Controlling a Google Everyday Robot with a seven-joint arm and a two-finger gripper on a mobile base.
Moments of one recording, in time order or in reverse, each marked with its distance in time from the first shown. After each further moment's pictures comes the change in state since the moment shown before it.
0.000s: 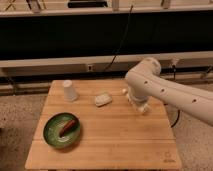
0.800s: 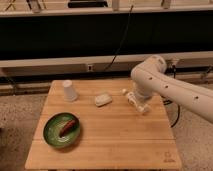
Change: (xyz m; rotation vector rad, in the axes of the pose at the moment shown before) arm 0.022 -0.011 0.006 -0.001 -0.002 0.001
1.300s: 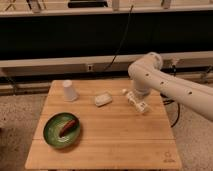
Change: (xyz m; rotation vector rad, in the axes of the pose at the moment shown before) arm 0.005 -0.021 0.004 0.004 0.006 -0.032
